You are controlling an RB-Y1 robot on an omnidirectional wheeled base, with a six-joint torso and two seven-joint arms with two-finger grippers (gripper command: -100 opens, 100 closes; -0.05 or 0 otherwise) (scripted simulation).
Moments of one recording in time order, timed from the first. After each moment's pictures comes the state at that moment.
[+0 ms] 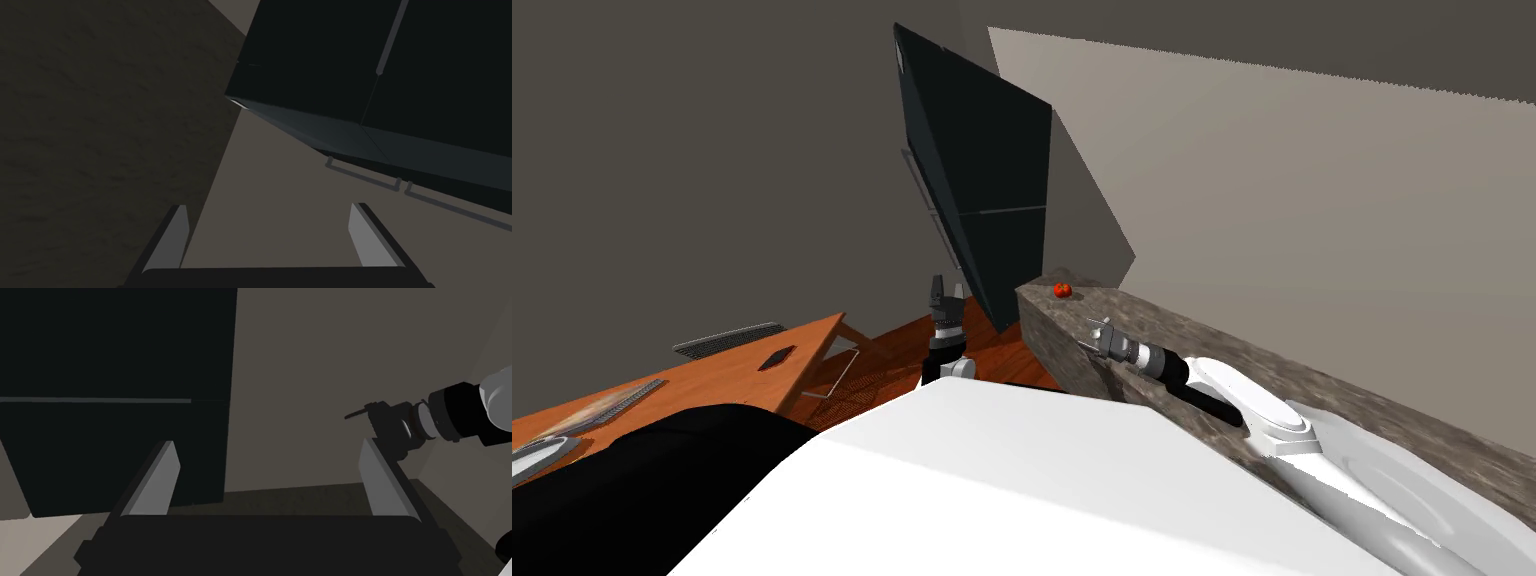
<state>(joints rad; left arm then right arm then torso) 0.51 -0.02 -0.05 -2.20 0.12 -0.58 -0.15 0.28 -0.83 0.08 -1.85 0.84 -0.87 0.22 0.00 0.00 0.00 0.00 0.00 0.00</state>
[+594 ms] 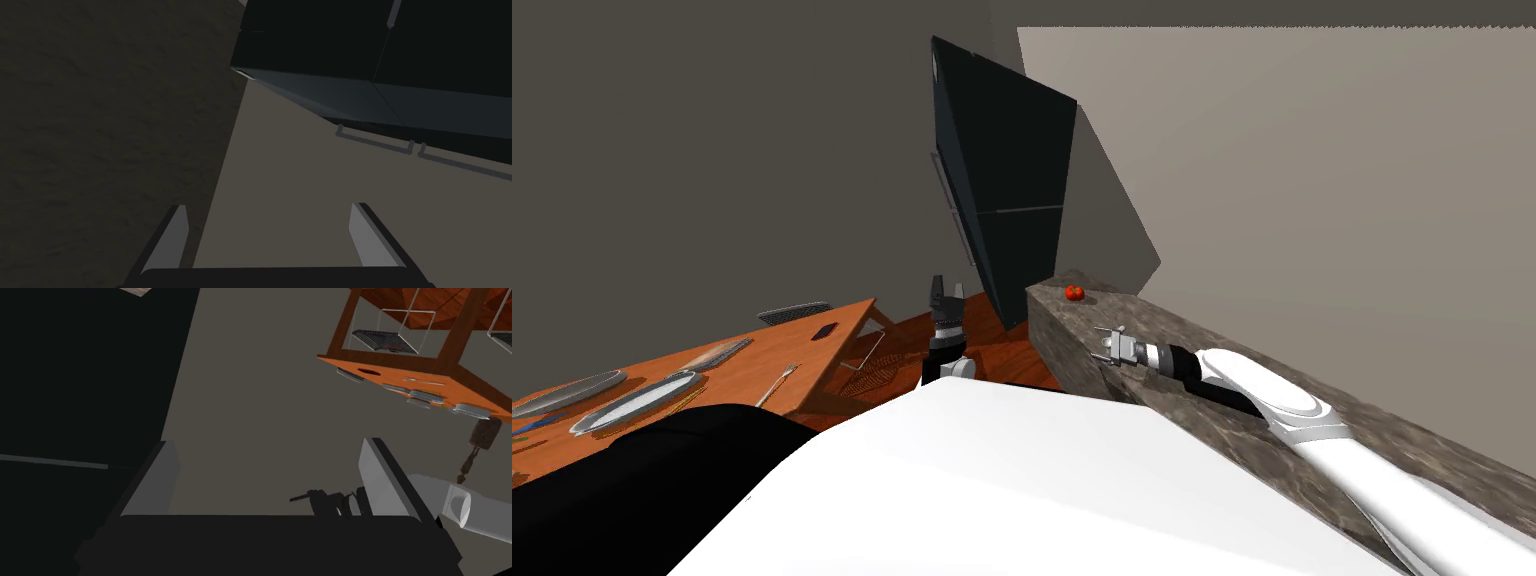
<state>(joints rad) 0.51 -0.02 -0.05 -2.20 0.12 -0.58 -0.15 0.23 -0.97 0.09 -1.74 1.03 -0.94 0.30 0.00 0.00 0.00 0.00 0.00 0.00</state>
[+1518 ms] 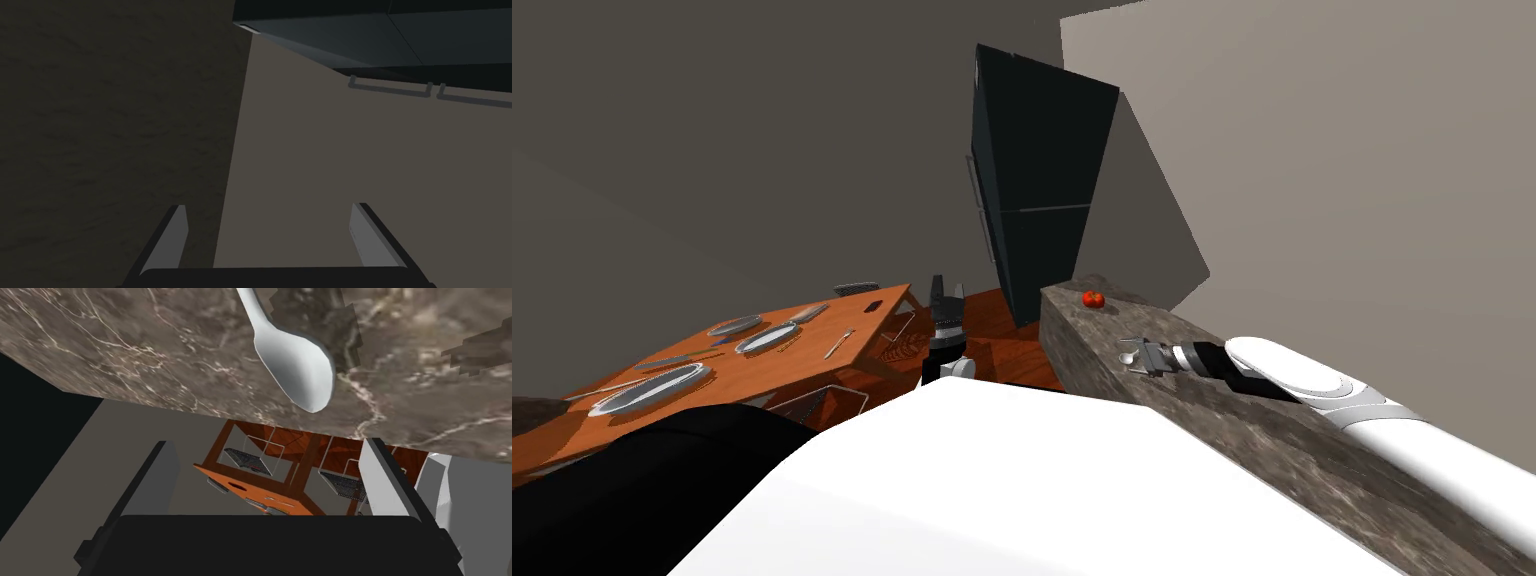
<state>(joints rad) 0.51 -0.02 -0.05 -2.20 0.12 -0.58 -0.15 0.13 -1.16 0.11 -1.53 1.32 -1.07 0.45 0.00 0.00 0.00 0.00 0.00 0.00</state>
